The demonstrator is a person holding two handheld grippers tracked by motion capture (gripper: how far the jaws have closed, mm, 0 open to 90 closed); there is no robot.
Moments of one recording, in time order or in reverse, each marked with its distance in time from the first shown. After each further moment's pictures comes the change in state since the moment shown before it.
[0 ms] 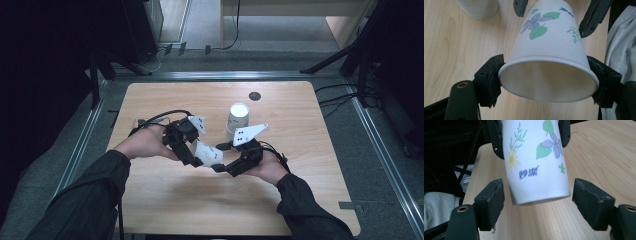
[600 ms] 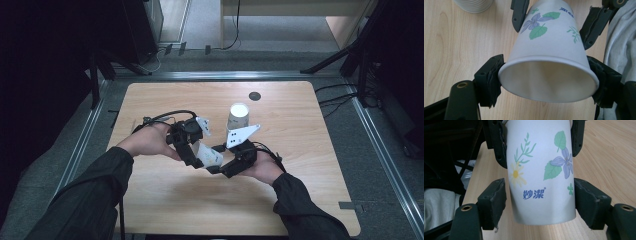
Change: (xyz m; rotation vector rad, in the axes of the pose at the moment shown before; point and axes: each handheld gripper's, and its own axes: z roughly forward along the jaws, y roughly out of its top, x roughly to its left) left arm 0.001 0.009 0.004 0.077 -0.020 0.014; right arm 0.003 0.004 0.013 0.033 0.023 -0.025
